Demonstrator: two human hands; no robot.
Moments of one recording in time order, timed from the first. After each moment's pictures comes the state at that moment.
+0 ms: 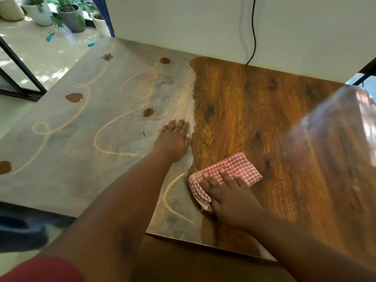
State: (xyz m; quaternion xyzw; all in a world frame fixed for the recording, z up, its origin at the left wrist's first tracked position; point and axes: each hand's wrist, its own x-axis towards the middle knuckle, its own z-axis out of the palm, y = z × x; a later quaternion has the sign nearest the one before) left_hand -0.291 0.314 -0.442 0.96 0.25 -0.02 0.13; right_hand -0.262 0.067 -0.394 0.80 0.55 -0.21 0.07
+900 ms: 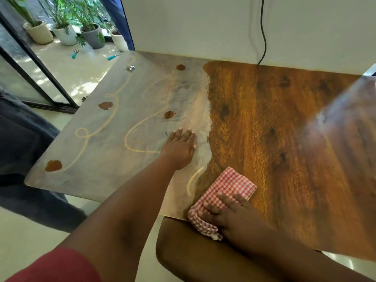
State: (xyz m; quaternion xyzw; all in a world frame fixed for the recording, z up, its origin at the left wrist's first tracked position) left_hand -0.355 0.314 -0.417 0.97 0.21 -0.07 0.08; right_hand -0.333 0.049 -0.389 0.72 0.64 -0.25 0.07
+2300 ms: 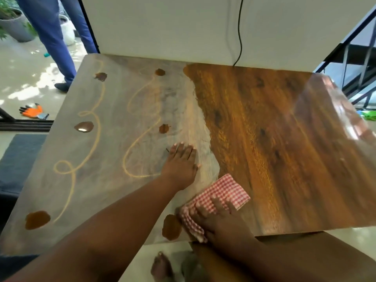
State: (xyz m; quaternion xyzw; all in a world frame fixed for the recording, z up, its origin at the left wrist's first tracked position) left_hand -0.369 0.348 -0.426 0.99 0.07 -0.07 0.04; right_hand -0.404 0.138 -0.383 0.82 0.48 -0.28 0.07
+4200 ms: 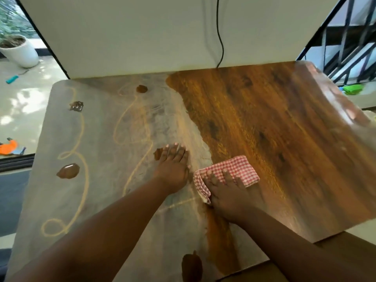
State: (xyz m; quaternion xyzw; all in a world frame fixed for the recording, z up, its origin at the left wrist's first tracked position) left_hand -0.314 0.421 -0.421 1.00 -0.01 -0.08 0.04; right_hand -0.309 0.211 -0.394 0.91 0.33 -0.25 0.04
